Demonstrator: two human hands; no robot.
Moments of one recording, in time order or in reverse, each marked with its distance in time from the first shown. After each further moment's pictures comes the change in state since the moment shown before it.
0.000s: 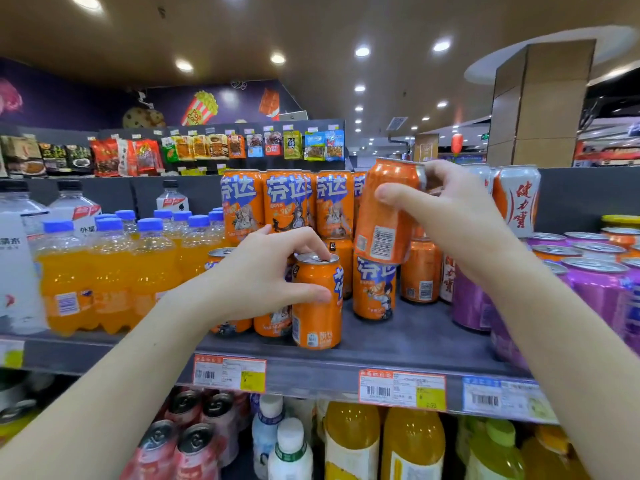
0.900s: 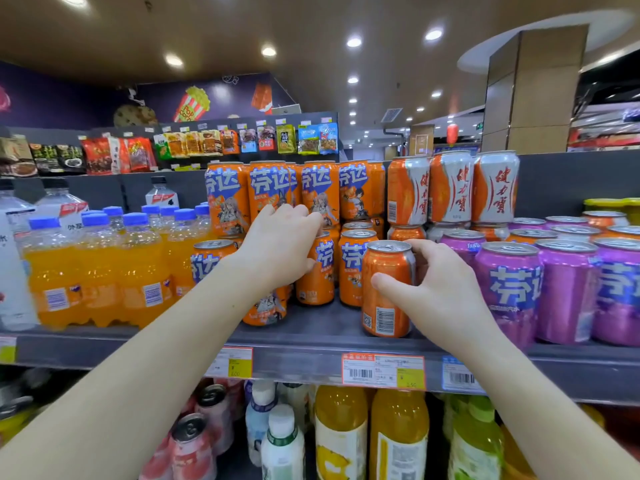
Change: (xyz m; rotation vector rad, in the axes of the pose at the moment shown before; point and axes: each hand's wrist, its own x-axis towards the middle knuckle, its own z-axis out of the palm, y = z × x) left_hand 0.054 0.021 0.030 0.712 0.094 -0.025; right_hand -0.073 0.059 0.010 -0.267 0.046 0.118
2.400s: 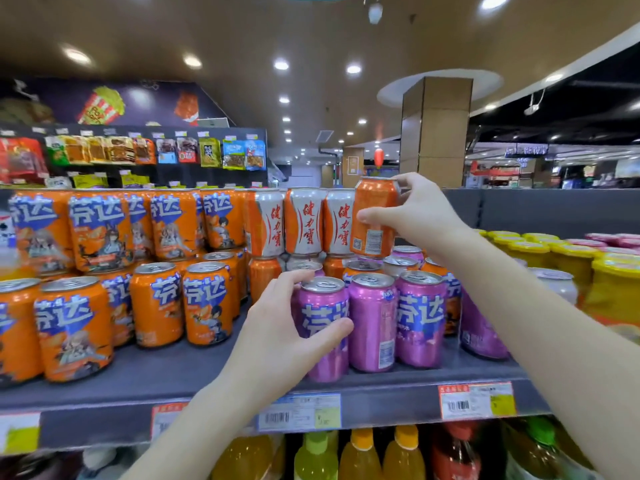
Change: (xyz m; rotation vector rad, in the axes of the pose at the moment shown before) left_hand -0.003 0.210 -0.020 -1.288 0.200 -0.149; right_hand 0.120 0.063 -0.196 0.058 0.009 0.102
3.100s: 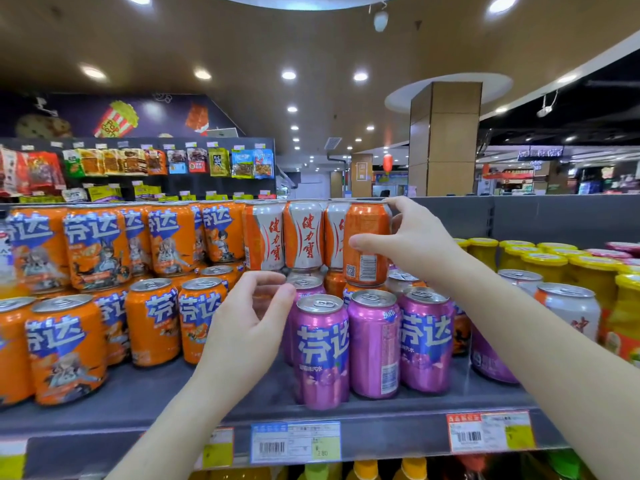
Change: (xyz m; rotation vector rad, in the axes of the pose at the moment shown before) left_hand 0.027 -0.009 -0.015 -0.052 0.170 -0.154; right_hand 0.002 0.015 0.011 -0.042 -0.086 -0.071
